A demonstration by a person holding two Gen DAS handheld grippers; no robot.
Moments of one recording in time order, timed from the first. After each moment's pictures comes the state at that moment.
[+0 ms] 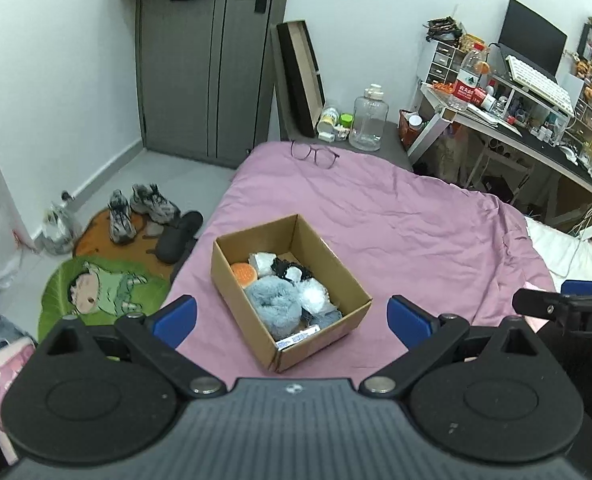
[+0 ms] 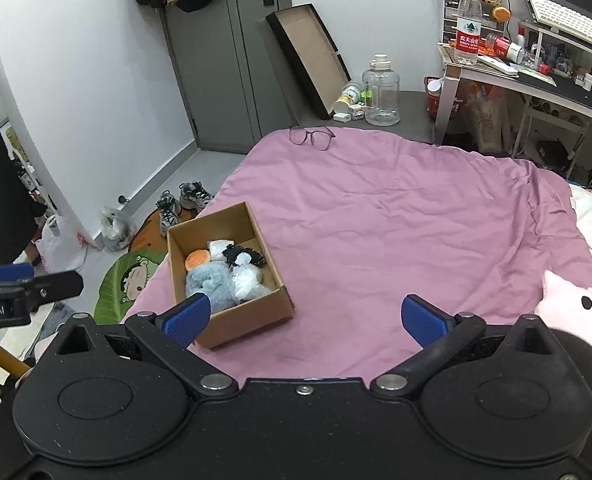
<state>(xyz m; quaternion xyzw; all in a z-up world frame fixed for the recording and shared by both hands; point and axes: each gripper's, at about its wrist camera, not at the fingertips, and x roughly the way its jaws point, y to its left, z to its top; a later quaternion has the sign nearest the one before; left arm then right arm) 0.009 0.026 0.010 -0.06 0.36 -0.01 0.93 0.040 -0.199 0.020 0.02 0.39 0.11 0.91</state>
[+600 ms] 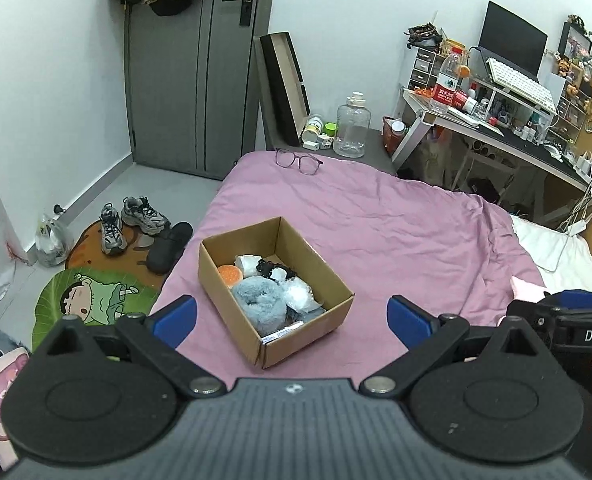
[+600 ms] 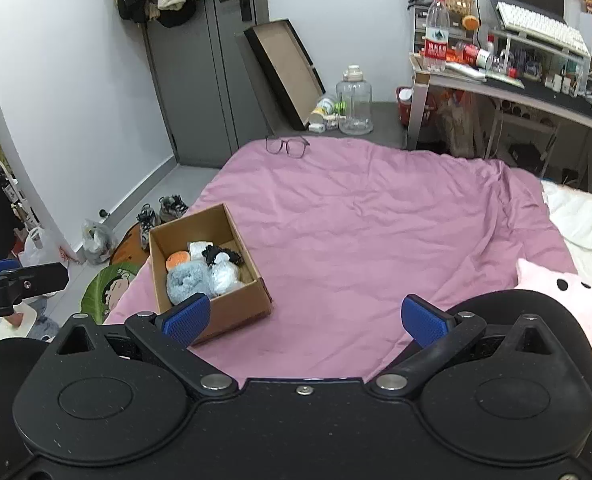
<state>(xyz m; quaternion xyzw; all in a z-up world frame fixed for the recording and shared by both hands) -0.013 0.014 0.005 -0.05 0.34 -0.03 0.94 0.006 -0.208 0.010 0.02 0.36 0.07 0.93</state>
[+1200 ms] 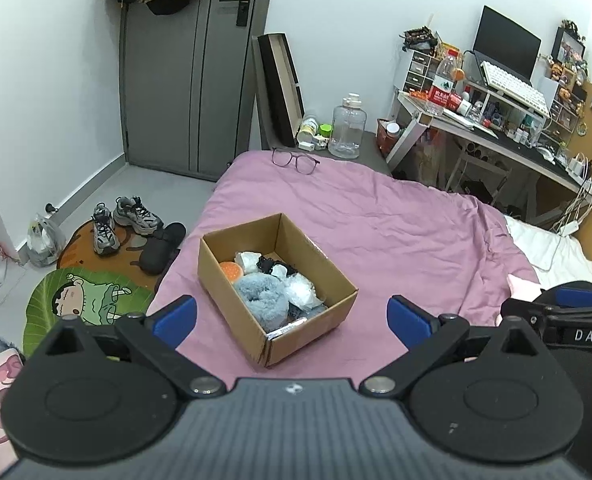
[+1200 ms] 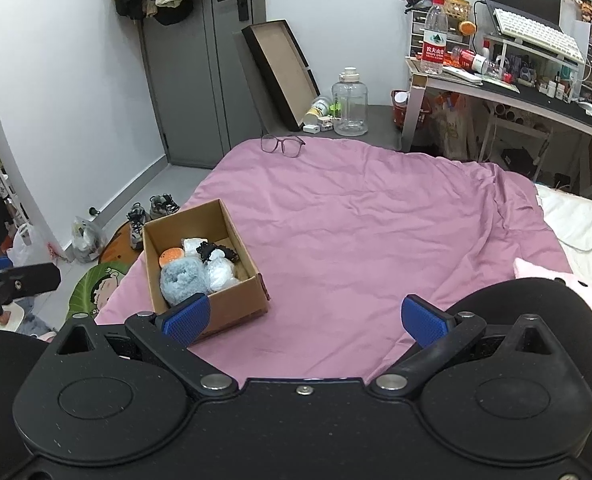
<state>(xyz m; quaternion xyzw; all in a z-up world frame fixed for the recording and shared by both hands) -0.019 0.029 -0.009 -0.06 0.33 -0.05 0.94 0.005 -0.194 -0.003 0.01 0.36 0.06 0.93</state>
